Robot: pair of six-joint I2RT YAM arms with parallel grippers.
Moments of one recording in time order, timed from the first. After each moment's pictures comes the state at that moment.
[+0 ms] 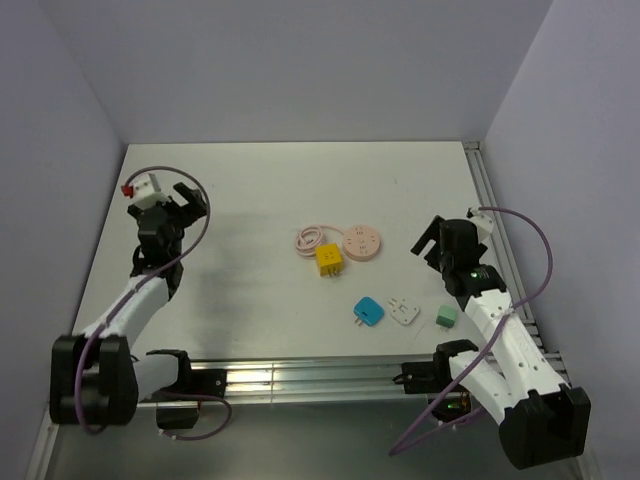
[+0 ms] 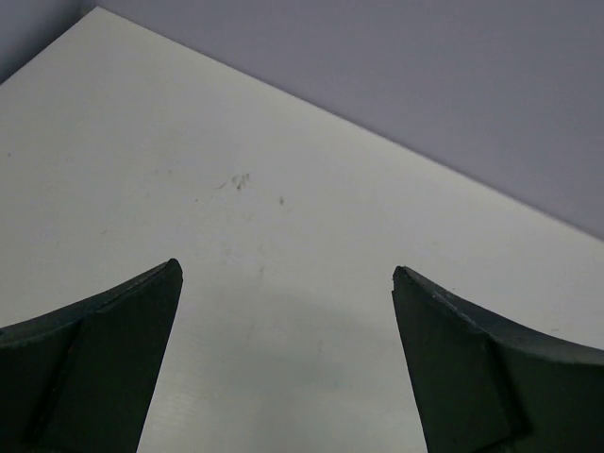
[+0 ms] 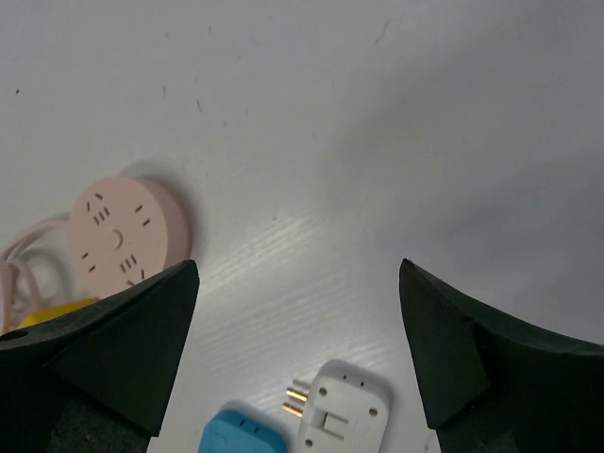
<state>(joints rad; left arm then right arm) -0.05 1.23 0.55 0.57 -0.21 -0.34 0.14 0.88 0.64 -0.46 0.34 0.63</state>
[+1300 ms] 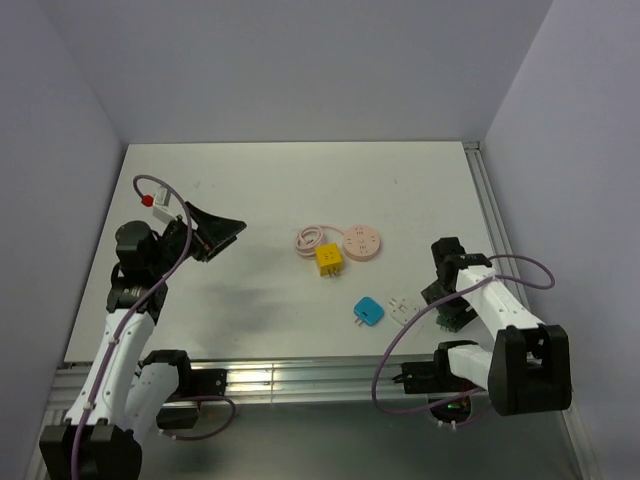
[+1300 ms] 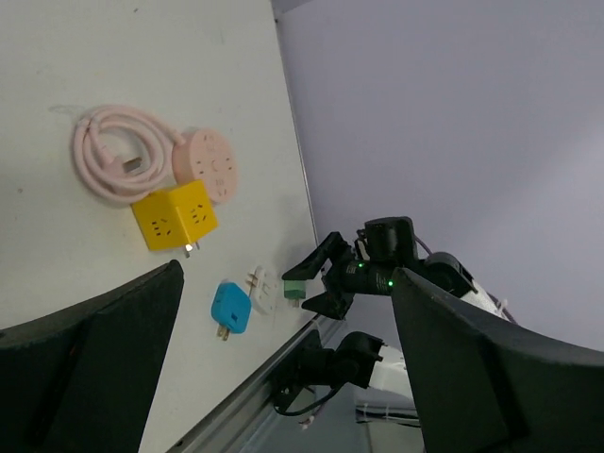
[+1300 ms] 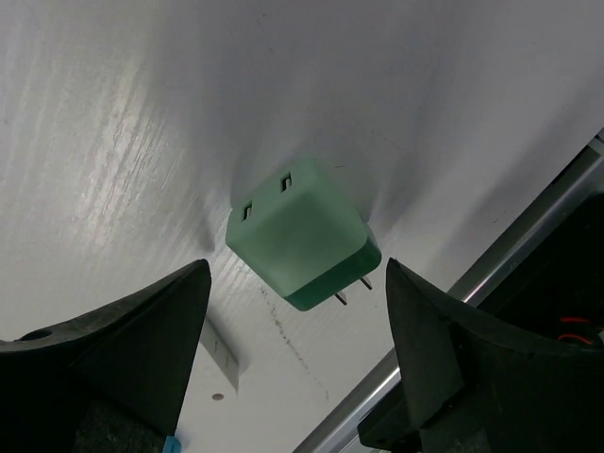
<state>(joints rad) -0.02 0.81 0.58 0.03 0.73 -1.03 0.04 1.11 0.57 -0.97 0.32 1.08</state>
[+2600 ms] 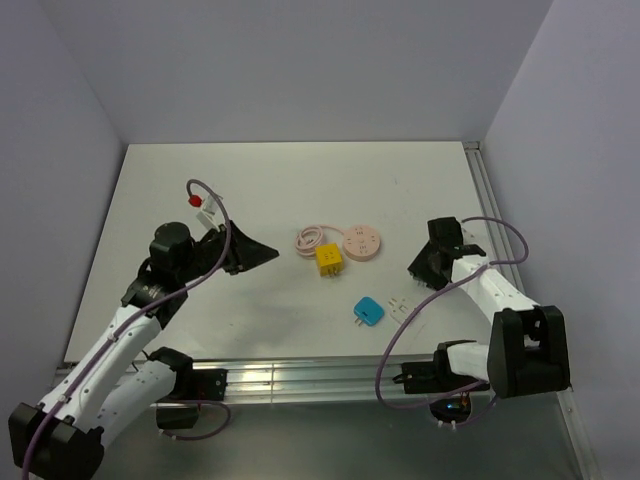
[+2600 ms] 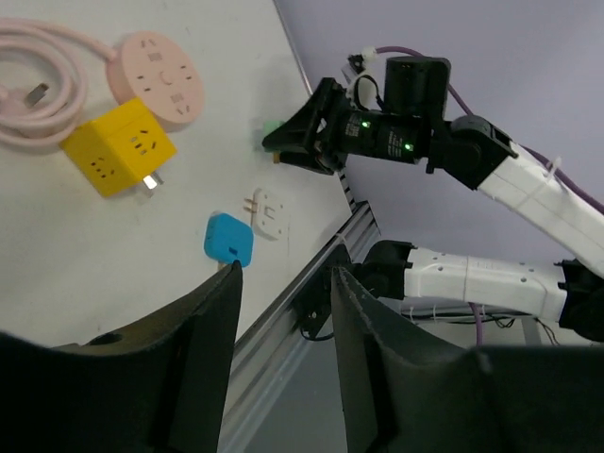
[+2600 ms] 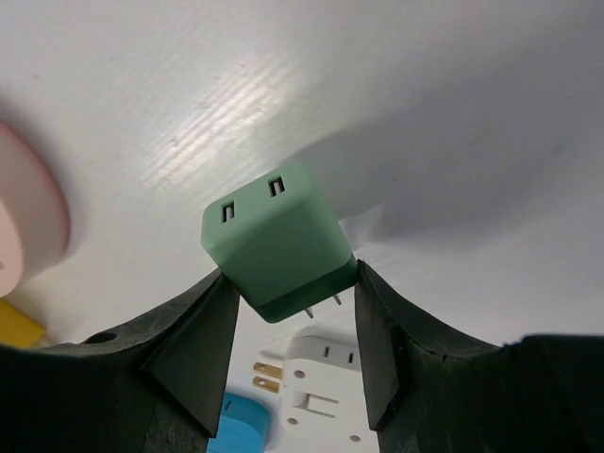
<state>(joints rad) -0.37 0.81 0.64 -0.07 0.60 -0.86 0.07 1.23 0.63 -0.56 0.14 0.76</state>
